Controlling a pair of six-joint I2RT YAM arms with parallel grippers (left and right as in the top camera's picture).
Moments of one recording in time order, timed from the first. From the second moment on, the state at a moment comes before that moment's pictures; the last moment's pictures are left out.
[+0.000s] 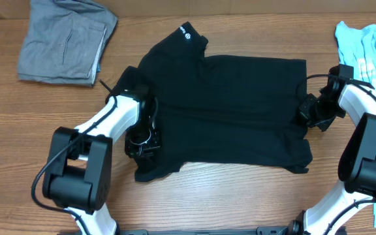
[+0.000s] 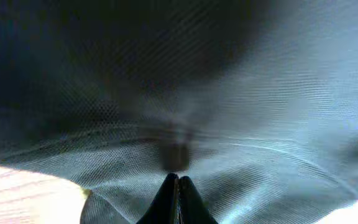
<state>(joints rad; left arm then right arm) -0.26 1.90 1.13 -1.10 0.23 -0.36 -0.29 1.97 1.27 -0.82 -0.18 0.46</state>
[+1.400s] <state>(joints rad) -0.12 1.62 1.06 -1.22 0.21 -0.36 -0.34 1.62 1.39 -1.28 -0.06 0.64</state>
